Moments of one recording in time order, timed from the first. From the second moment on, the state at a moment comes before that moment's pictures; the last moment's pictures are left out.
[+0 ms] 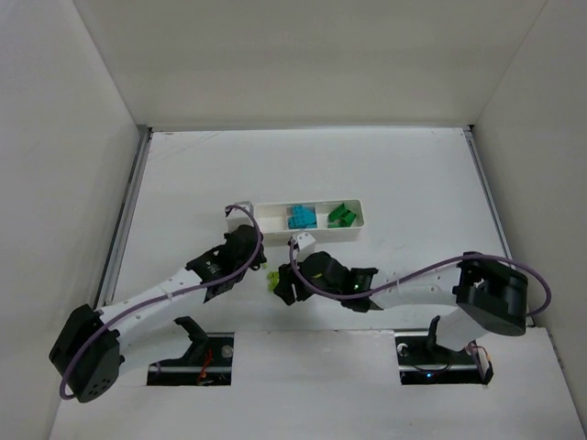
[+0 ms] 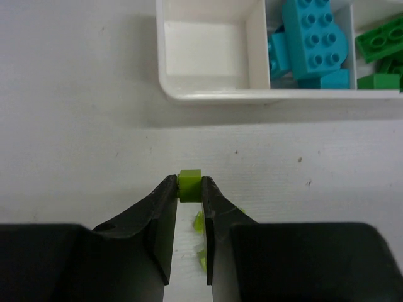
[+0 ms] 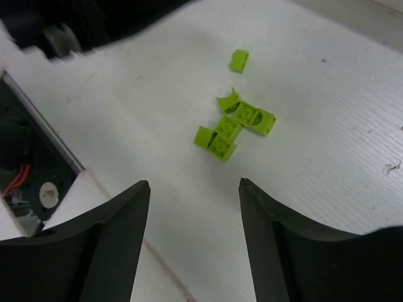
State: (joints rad) left arm -0.77 1.02 0.53 -0.23 -0.45 -0.67; right arm 1.20 1.50 0.72 0.24 0.17 0.58
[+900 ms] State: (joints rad) left arm -0.63 1.18 0.59 0.02 -0.33 -0.57; right arm 1.26 1.84 1.01 0.03 0.42 0.64
